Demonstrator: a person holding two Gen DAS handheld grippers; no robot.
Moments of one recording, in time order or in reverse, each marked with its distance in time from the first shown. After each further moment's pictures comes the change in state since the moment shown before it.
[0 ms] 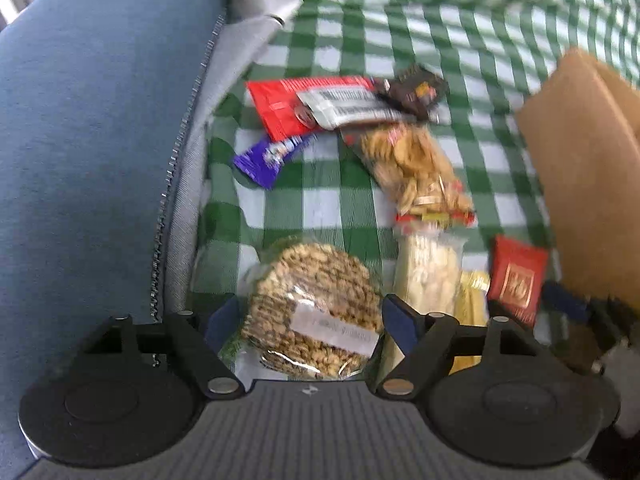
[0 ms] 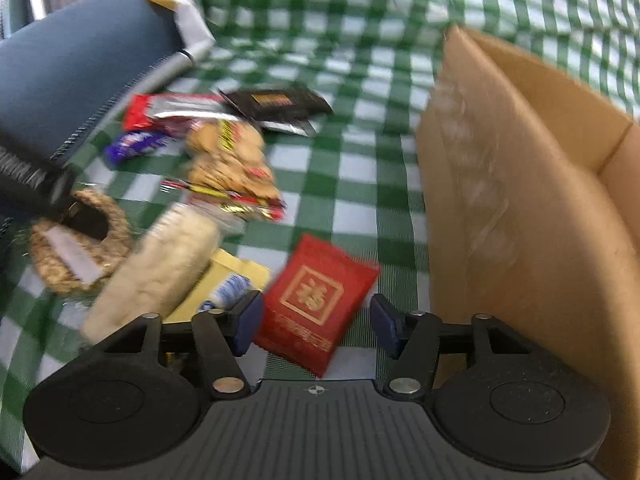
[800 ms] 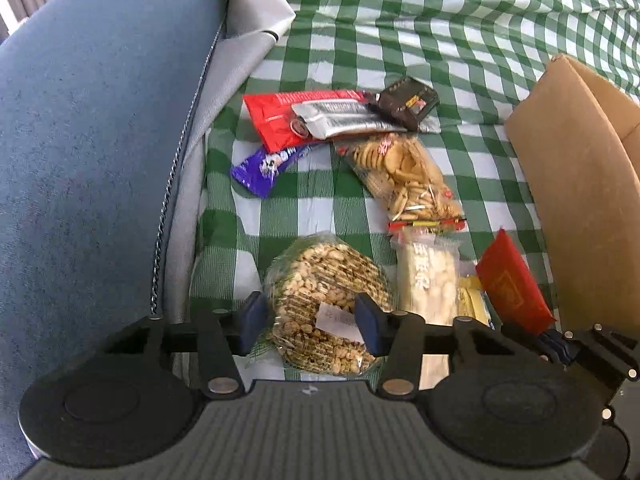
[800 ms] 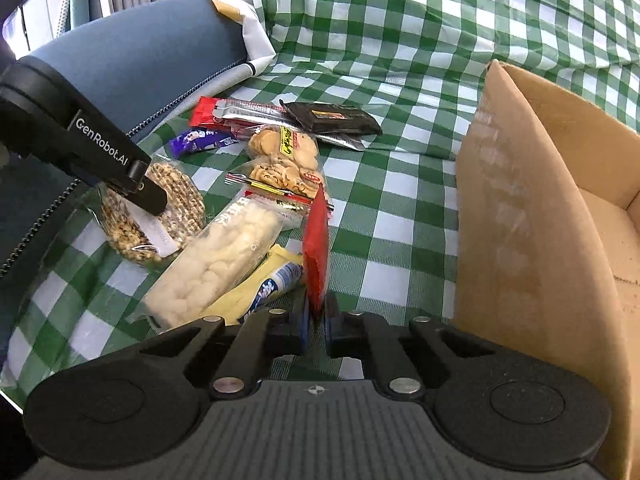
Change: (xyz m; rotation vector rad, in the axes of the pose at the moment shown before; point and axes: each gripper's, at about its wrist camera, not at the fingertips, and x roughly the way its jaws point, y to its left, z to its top) left arm -0.008 0.006 -0.007 -0.011 -0.056 -0.028; right arm -0.026 0.000 -0.006 -0.129 -0.073 0.144
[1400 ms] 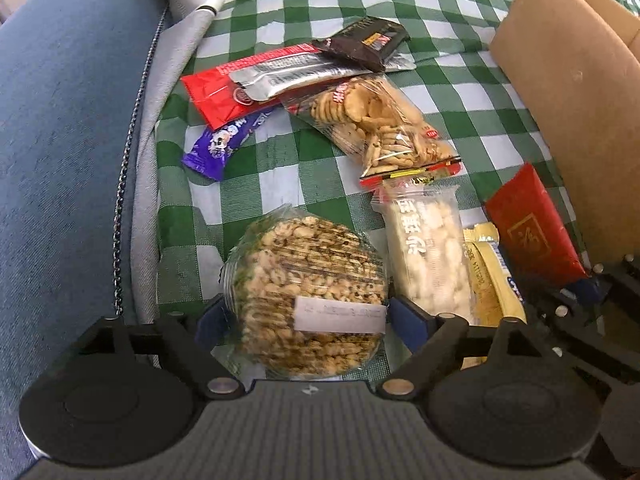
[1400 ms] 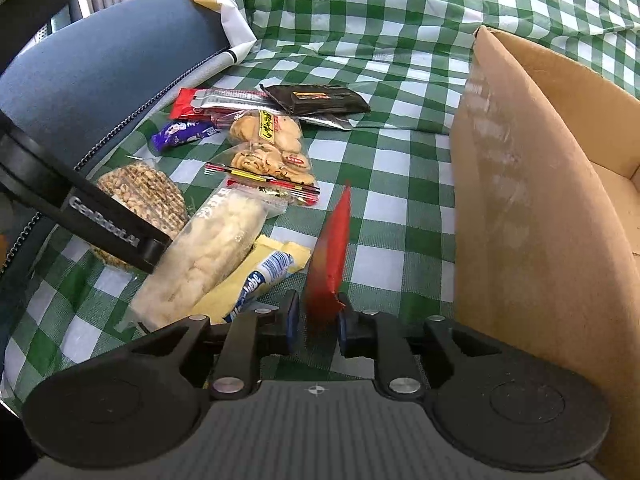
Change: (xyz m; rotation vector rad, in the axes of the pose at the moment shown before) left arm 0.033 -0.035 -0.001 0.190 0.087 0.069; right arm 0.012 -0.007 -0.001 0.054 0.037 0.005
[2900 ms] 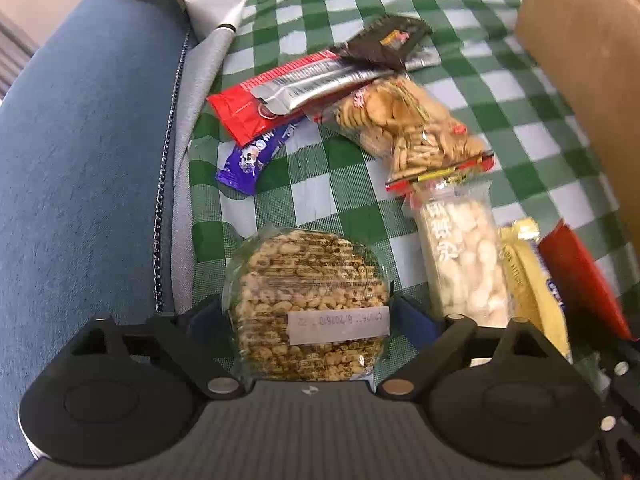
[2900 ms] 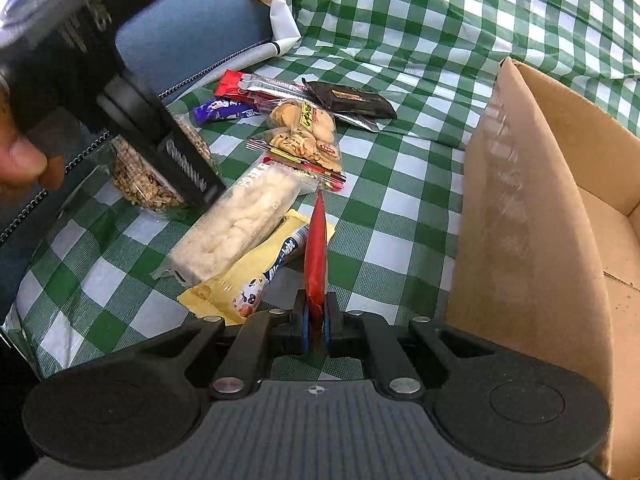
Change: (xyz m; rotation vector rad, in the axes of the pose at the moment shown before) left arm 0.000 -0.018 0.006 0.058 -0.002 0.201; right arm -0.026 0.011 -0.018 -0.148 -0.003 0.015
